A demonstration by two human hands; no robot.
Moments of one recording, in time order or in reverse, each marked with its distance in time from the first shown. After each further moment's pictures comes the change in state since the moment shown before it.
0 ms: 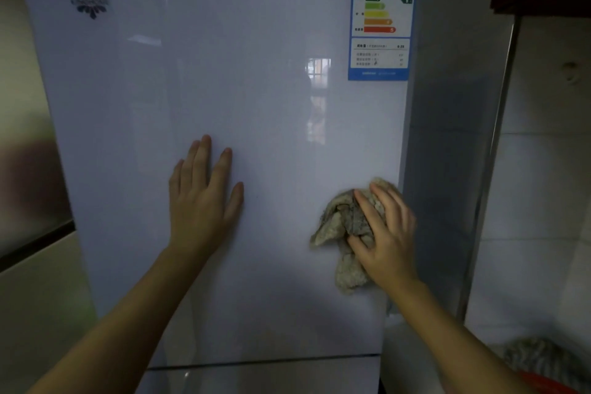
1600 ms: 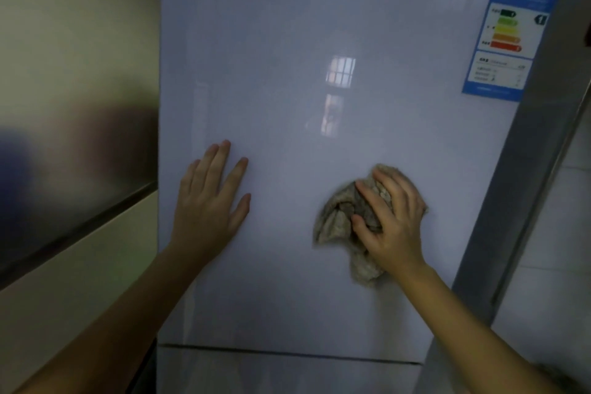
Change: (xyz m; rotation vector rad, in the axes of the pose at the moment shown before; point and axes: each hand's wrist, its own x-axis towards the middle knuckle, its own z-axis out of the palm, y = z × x) left_hand -0.049 -0.132 -0.012 -0.008 0.048 0.069; right_hand 0.053 -0.101 0.063 -0.004 0.047 -0.253
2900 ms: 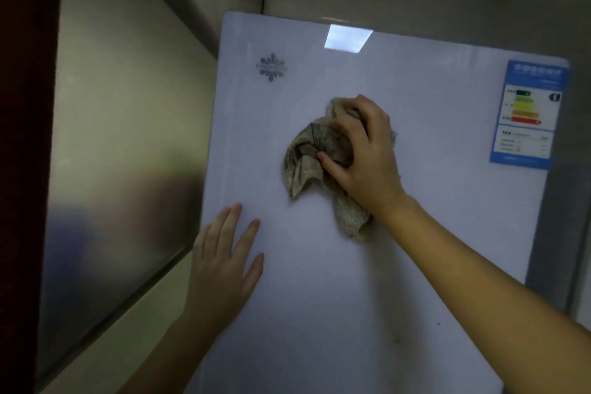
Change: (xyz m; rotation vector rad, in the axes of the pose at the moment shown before) left_hand 0.005 -0.037 -0.011 0.058 0.035 -0.027; right_hand 0.232 -0.066 0.029 0.118 0.180 -0.201
